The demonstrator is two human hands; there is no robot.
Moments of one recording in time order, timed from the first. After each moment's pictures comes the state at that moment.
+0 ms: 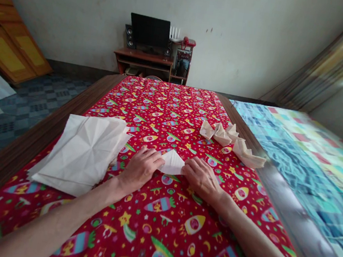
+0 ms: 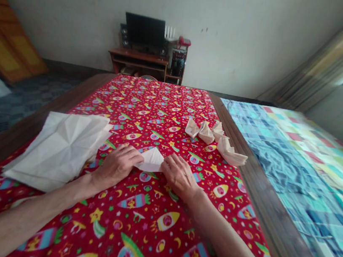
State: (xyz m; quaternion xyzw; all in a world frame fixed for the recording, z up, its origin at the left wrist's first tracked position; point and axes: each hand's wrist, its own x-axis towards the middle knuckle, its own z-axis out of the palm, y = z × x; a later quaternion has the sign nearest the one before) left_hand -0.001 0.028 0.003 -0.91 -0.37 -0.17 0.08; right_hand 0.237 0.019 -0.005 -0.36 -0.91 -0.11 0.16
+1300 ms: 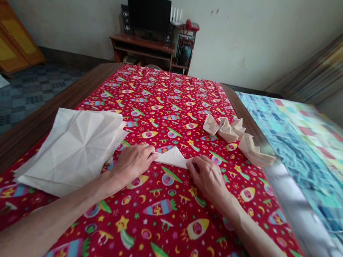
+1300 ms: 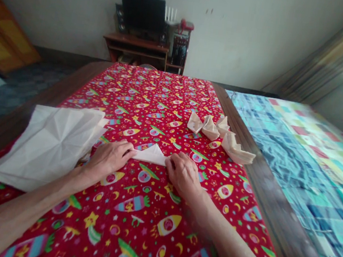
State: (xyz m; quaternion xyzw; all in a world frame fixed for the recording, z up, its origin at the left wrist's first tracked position) left_hand -0.009 0.049 -0.007 -0.83 -0.55 -0.10 0.01; right_hand 0.232 0.017 -0.003 -0.55 -0.80 0.05 0.23
